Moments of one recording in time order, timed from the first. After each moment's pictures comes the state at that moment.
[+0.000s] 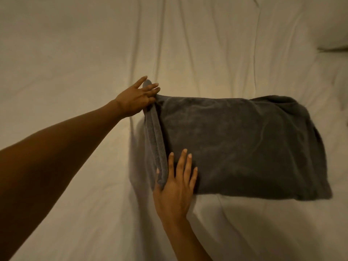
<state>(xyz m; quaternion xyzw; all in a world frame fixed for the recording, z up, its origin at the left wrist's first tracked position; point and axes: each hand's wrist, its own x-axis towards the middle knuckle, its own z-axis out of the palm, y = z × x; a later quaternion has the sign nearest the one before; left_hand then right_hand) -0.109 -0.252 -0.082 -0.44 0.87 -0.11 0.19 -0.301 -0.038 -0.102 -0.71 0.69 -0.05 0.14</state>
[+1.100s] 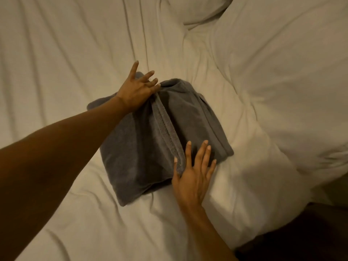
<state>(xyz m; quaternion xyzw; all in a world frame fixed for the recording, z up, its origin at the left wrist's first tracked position) -0.461 -0.328 -0.054 -0.34 0.91 -0.15 0.19 -0.569 -0.066 -0.117 -0.51 0.85 -0.12 0.04</state>
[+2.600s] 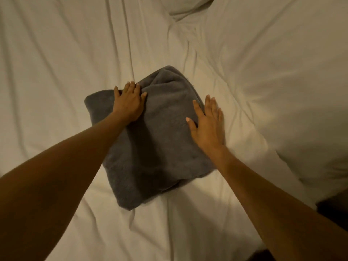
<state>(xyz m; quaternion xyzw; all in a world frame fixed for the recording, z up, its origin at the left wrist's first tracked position) -0.501 -0.331 -0.133 -0.60 0.79 0.12 0.06 -0.714 -0.198 -0.130 -0.62 0.77 -0.09 0.14</state>
